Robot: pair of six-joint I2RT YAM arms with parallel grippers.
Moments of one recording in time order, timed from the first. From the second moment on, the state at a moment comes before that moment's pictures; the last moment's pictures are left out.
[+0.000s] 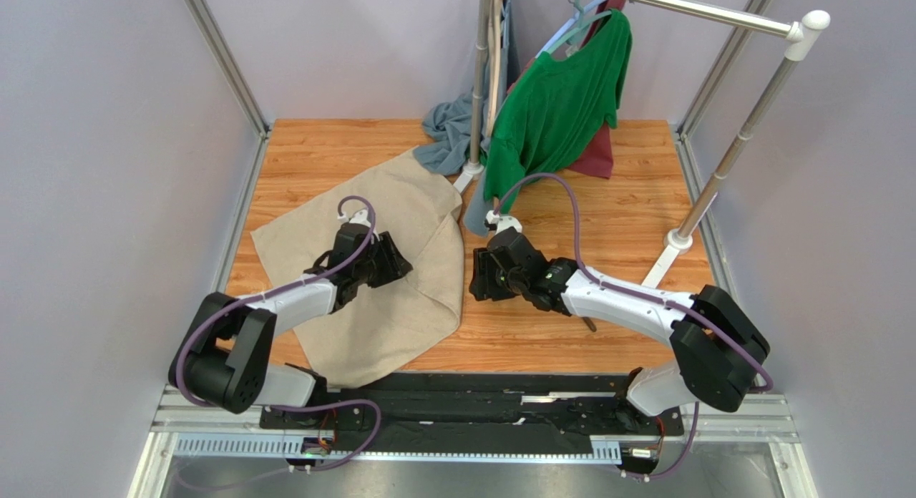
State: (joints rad) left arm -0.36 1.36 0.51 0.13 0.10 -0.67; right arm 0.86 1.44 0.85 -0.20 0.09 0.61
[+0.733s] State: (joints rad) left arm -0.41 1.46 0.55 0.16 0.08 -0.68; right arm 0.85 1.42 0.83 -0.20 0.10 0.62
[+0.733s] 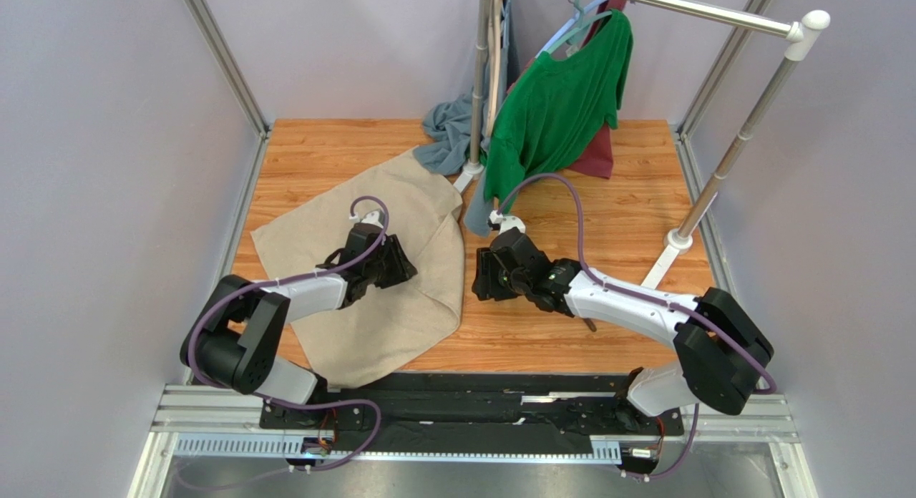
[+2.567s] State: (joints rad) left arm 0.20 1.58 1.15 -0.55 -0.12 -0.32; right arm 0.56 1.31 0.91 -0.32 -0.07 0.48
